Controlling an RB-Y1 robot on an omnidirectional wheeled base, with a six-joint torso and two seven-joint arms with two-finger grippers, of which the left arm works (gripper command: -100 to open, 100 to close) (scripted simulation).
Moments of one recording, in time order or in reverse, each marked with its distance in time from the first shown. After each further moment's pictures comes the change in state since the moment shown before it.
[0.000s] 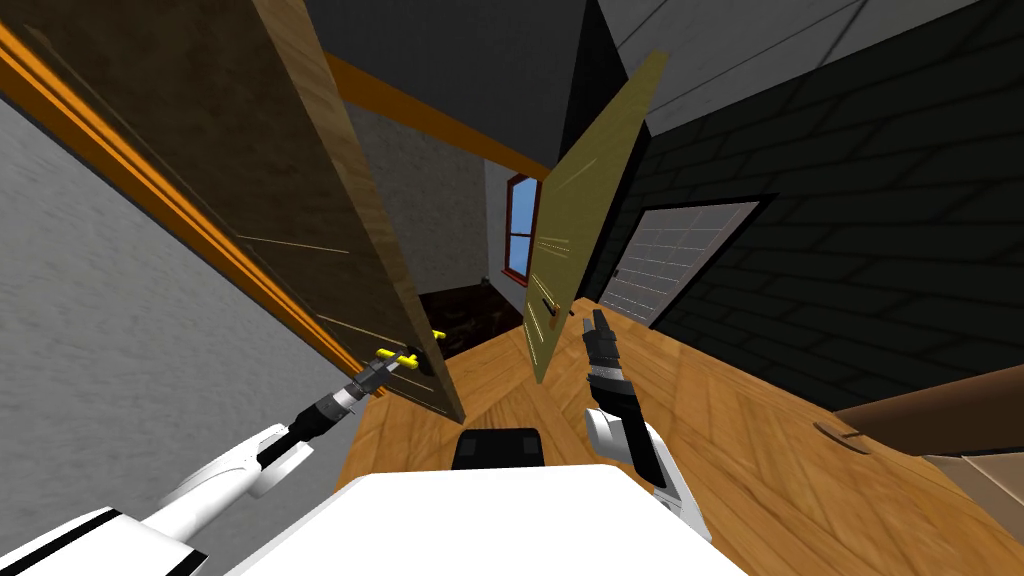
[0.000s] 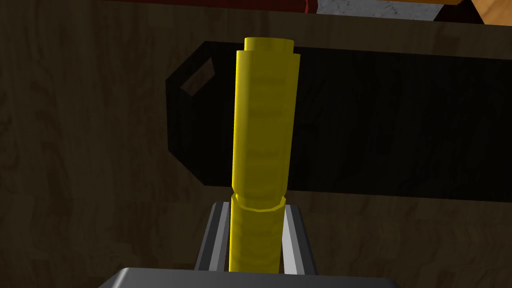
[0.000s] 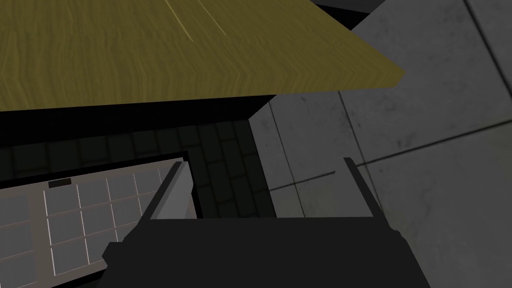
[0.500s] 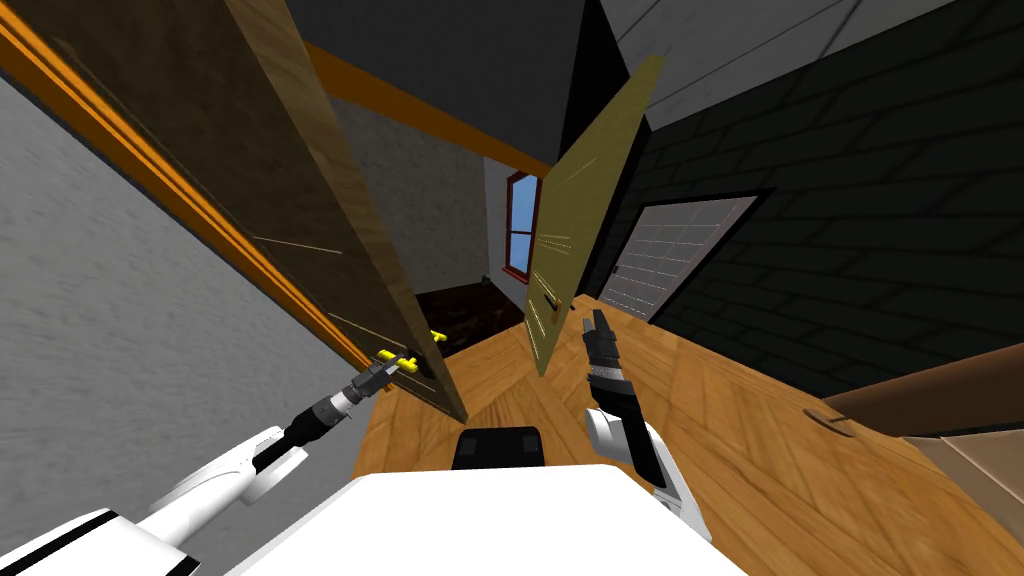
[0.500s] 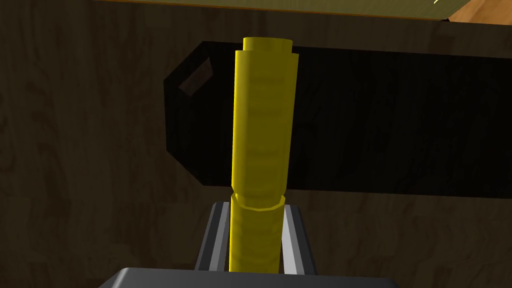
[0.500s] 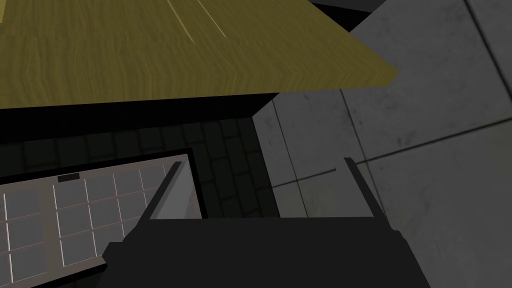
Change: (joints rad) arm 0.006 0.008 -0.020 0.007 -0.014 -0.055 0.004
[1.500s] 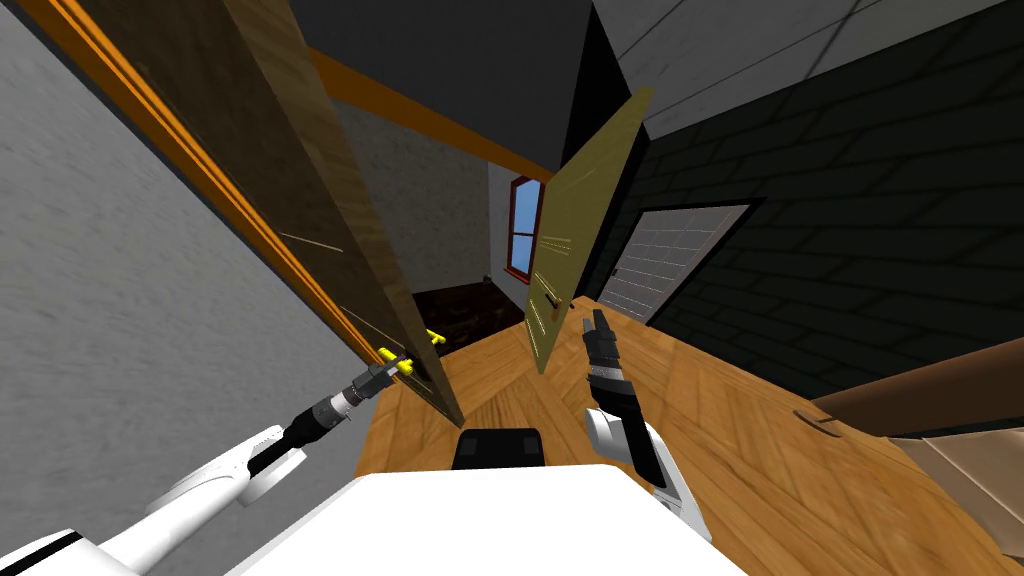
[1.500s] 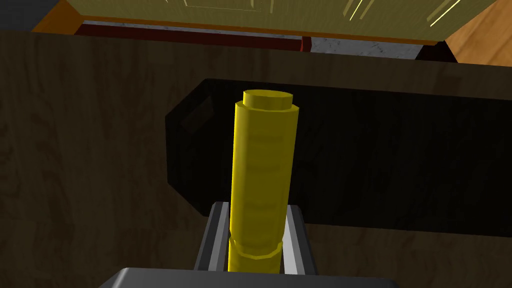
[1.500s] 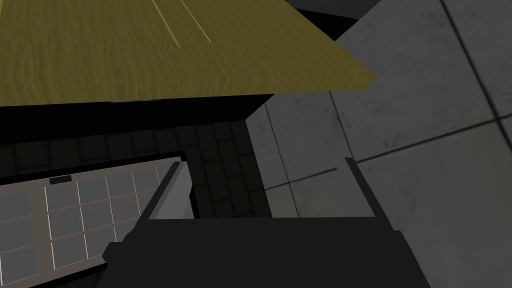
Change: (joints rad) arm 0.042 0.022 -0.009 -0.092 -0.005 0.002 0.002
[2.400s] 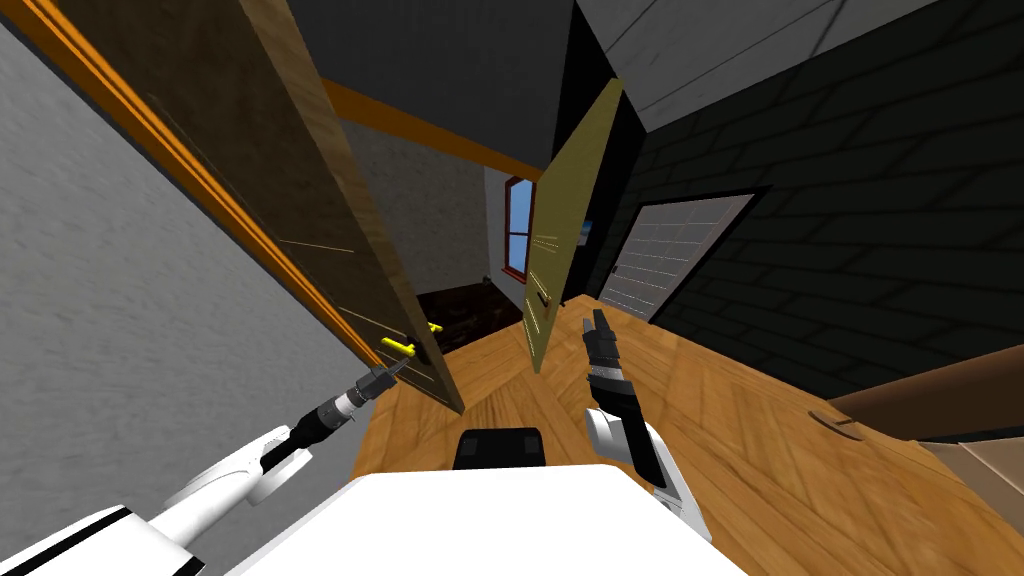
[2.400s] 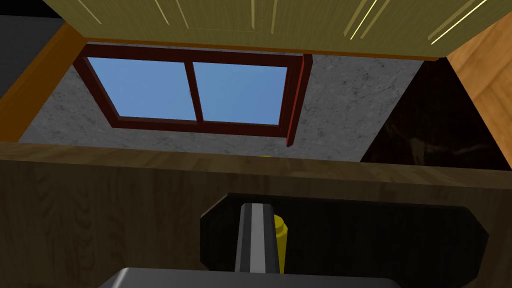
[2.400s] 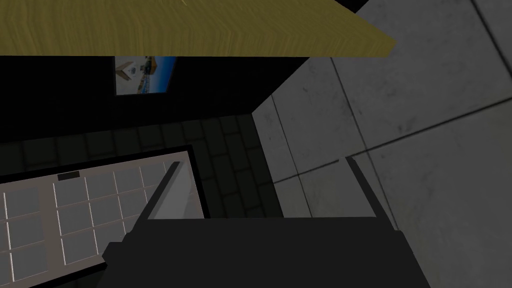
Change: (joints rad) arm -0.044 -0.038 -0.014 0.090 -0.011 -0.062 -0.005
